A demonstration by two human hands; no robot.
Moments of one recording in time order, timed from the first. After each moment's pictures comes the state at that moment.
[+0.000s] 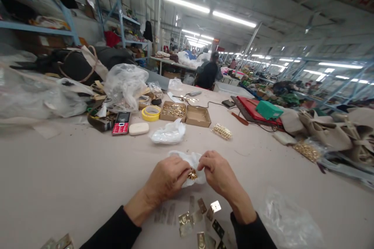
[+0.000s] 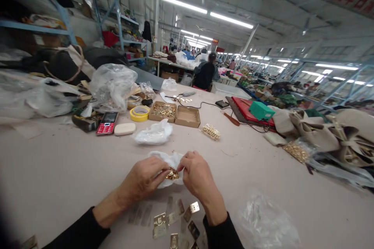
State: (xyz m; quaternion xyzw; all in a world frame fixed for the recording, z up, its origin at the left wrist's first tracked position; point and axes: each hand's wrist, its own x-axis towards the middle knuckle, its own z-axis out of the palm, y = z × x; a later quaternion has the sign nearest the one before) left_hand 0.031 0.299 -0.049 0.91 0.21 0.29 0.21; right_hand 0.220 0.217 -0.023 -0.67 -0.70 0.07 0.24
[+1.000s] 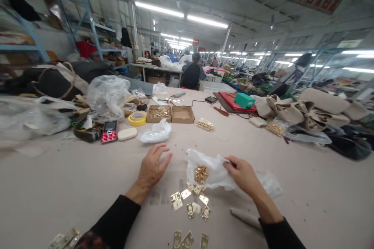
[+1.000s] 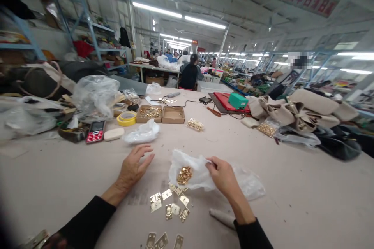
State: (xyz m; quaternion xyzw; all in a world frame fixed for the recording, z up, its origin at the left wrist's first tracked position) left_hand 0.032 0.313 -0.081 0.84 0.24 0.47 0.10; right_hand 0.283 0.102 -0.024 -0.81 -0.46 0.11 0.35
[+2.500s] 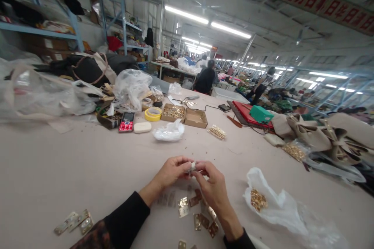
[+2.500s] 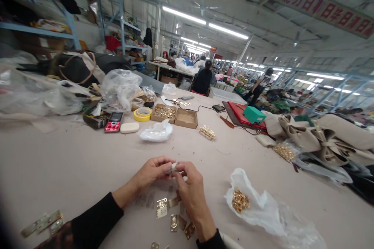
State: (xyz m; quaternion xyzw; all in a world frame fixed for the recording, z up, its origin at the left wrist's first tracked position) left_hand 0.046 0.277 -0.067 0.54 0.25 0.27 0.76; right_hand 0.177 0.172 -0.048 -0.62 -0.55 0.16 0.53
